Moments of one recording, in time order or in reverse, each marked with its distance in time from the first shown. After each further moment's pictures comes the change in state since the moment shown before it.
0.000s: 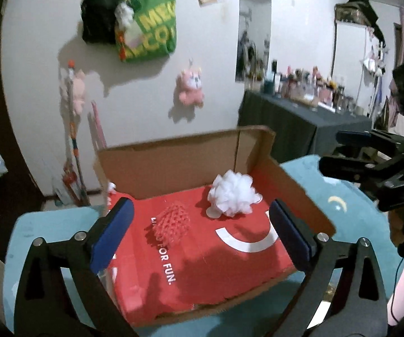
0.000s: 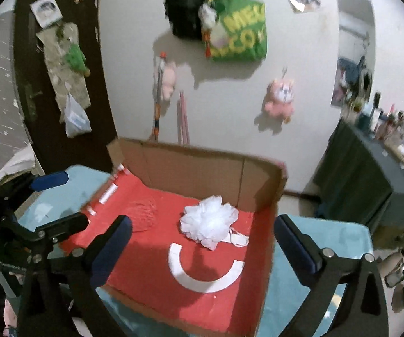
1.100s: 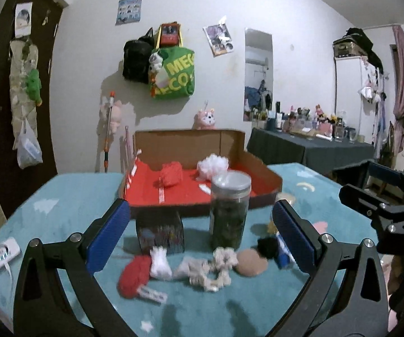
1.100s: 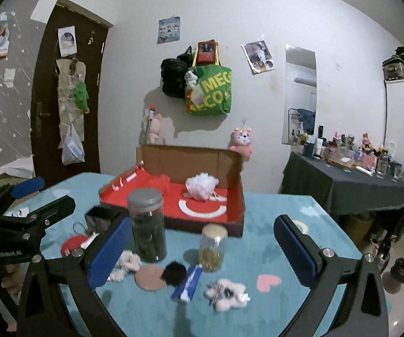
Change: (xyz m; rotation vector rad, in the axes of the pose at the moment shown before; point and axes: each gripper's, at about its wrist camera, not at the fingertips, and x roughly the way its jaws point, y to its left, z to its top) left arm -0.168 -0.099 -0.193 -0.057 -0.291 0.133; right arm -0.183 0.089 -0.227 -0.001 -0.327 -0.206
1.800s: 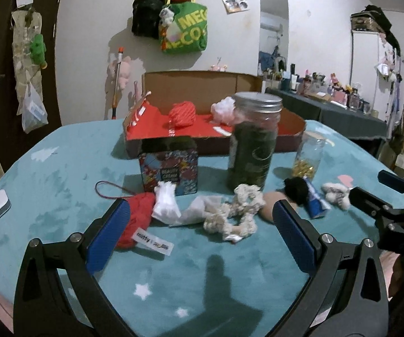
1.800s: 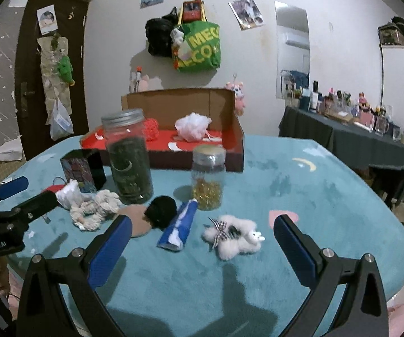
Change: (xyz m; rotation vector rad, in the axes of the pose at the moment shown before) left arm 0.037 0.015 -0.064 -0.027 0.203 0.051; right arm 0.043 -0.012 -0.076 0.076 0.194 -0.023
